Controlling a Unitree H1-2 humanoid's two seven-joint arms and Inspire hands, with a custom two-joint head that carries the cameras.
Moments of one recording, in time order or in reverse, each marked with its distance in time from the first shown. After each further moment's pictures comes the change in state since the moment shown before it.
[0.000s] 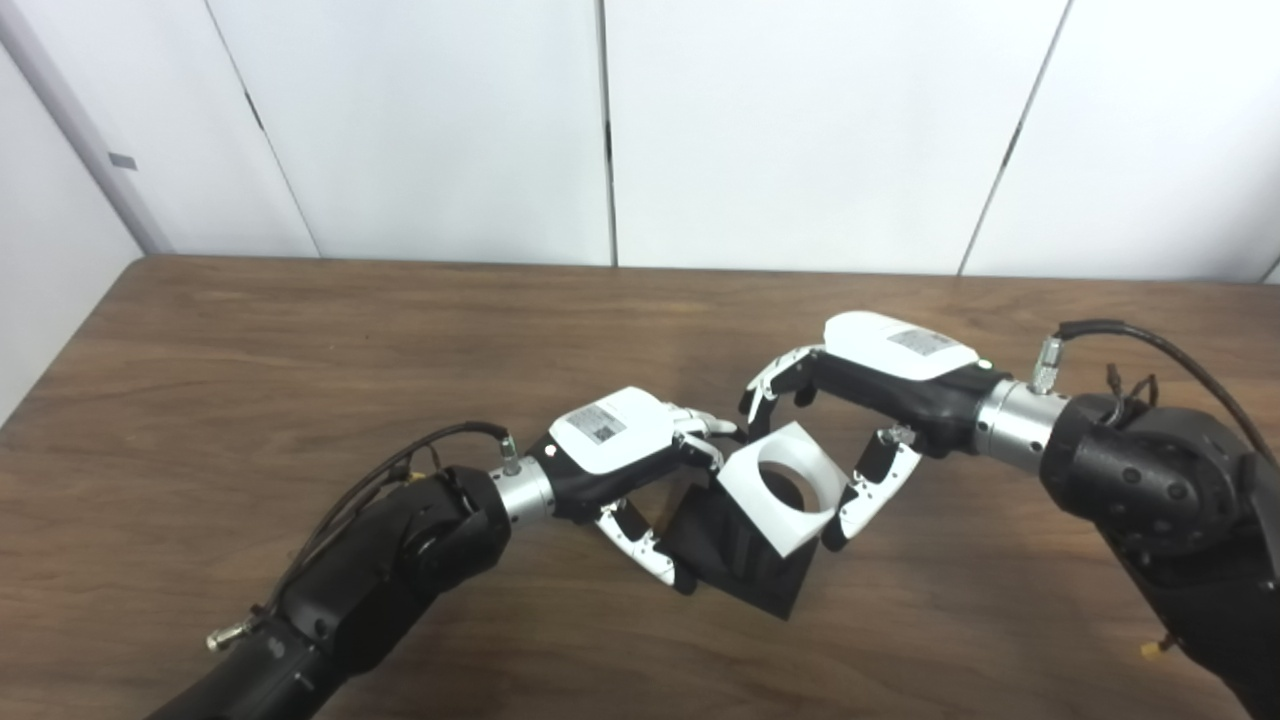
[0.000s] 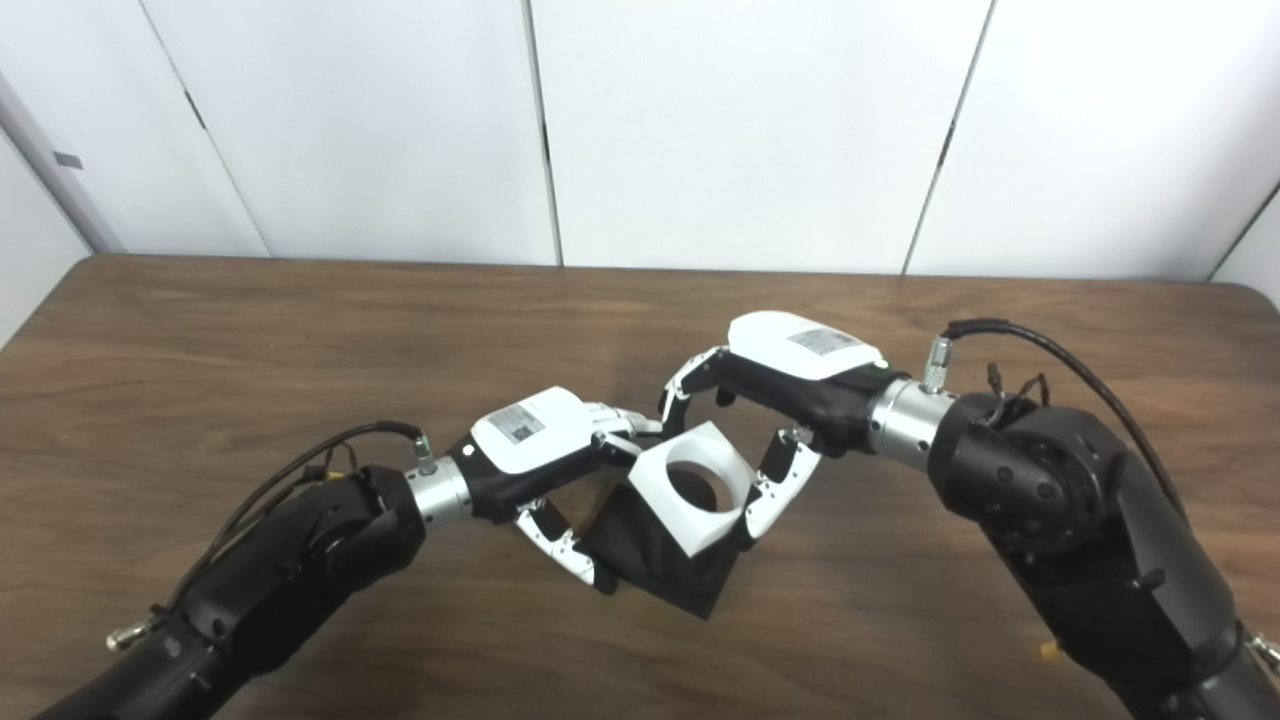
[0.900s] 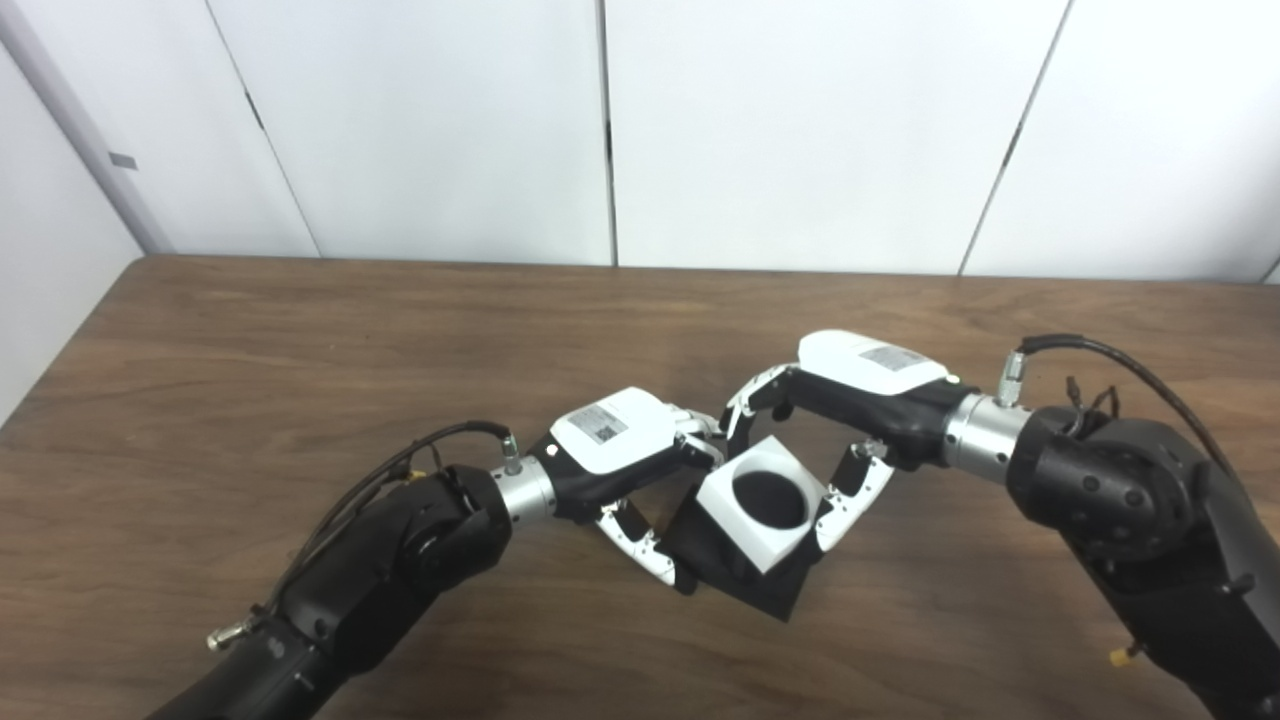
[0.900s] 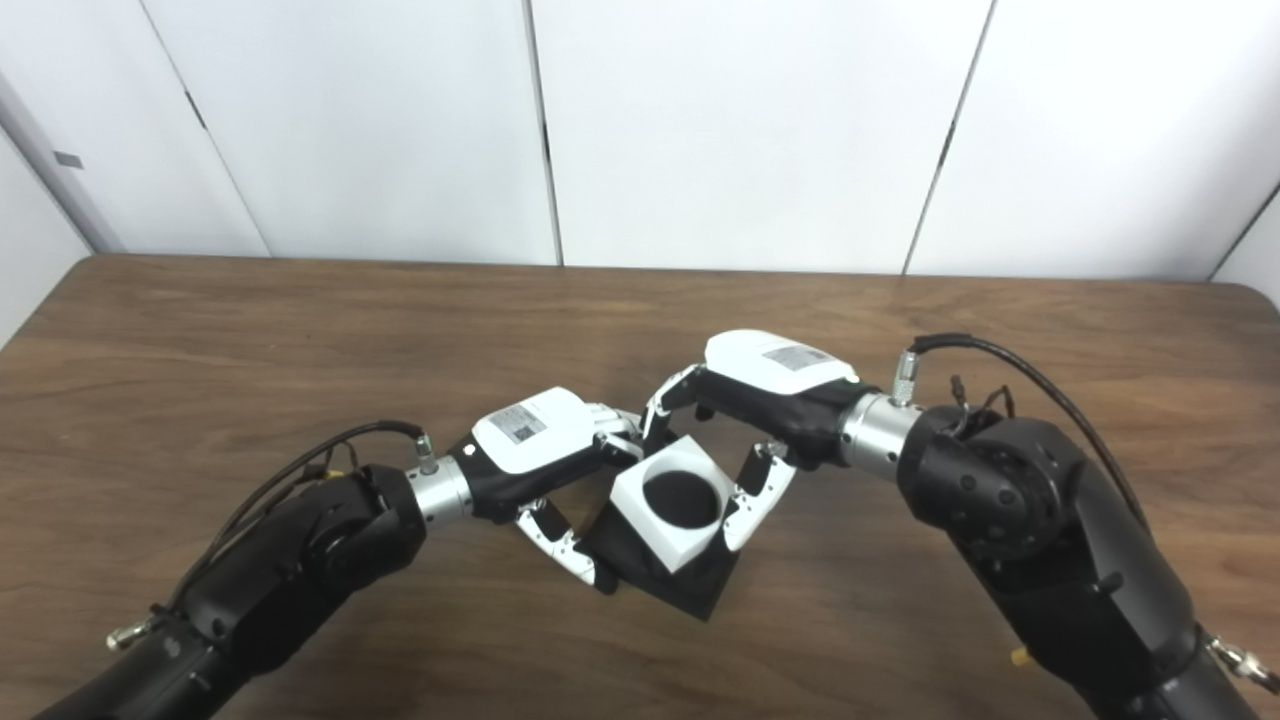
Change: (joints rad) left arm -0.001 -0.001 0.001 -0.012 0.001 0.010 -0.020; right arm -0.003 0.045 0.041 0.035 -0.032 0.000 0.001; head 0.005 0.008
